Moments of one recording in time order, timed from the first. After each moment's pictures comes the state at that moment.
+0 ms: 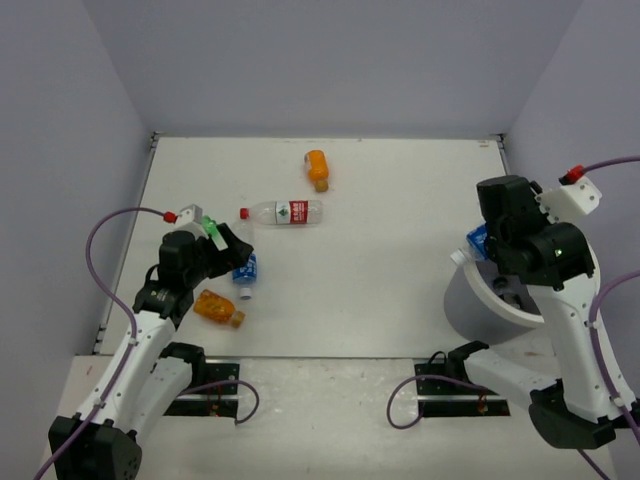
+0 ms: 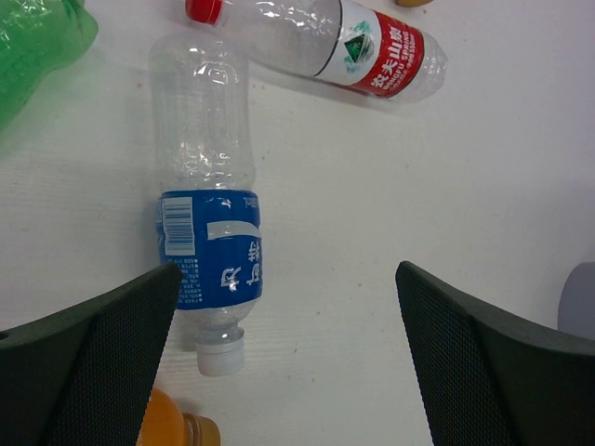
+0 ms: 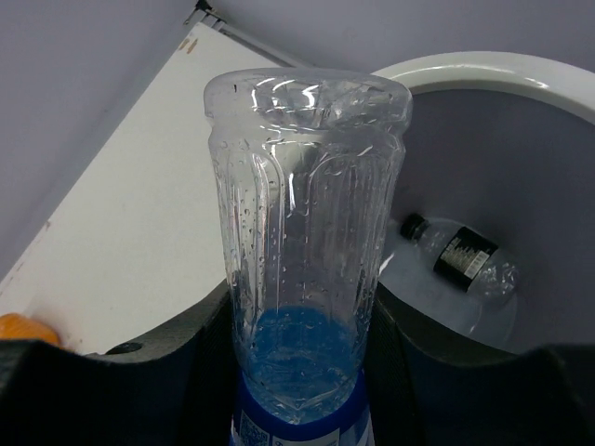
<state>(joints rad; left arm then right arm) -0.17 0.74 0.52 -0.32 0.11 -0.57 0.38 1.04 1.54 -1.36 0.95 1.08</state>
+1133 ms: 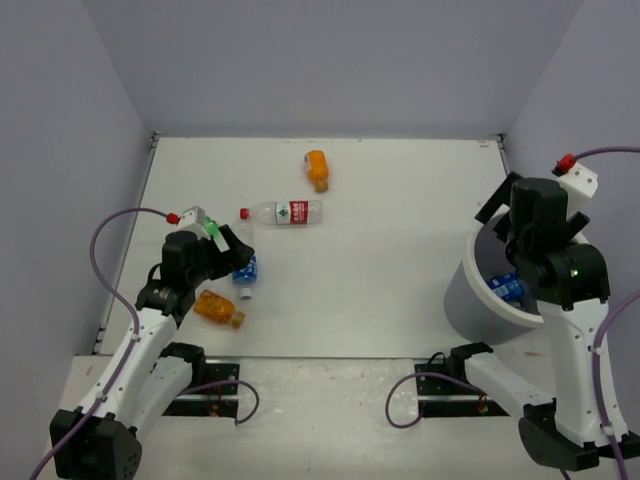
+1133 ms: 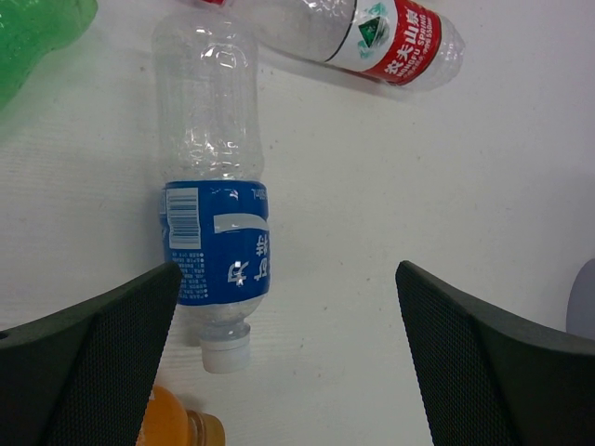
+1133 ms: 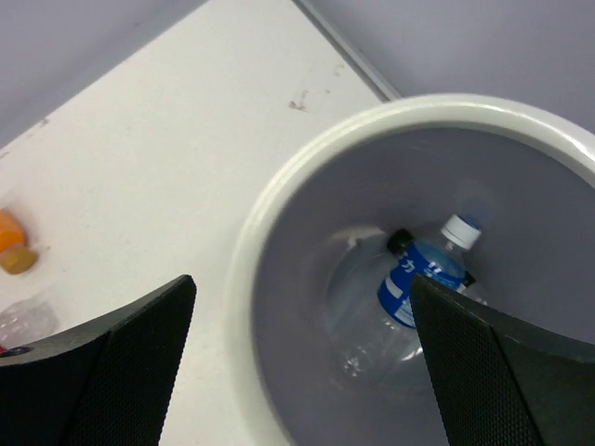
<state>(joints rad) -0.17 0.76 0.51 -0.32 0.12 -0.57 0.19 0.94 1.48 -1.18 0.63 0.59</state>
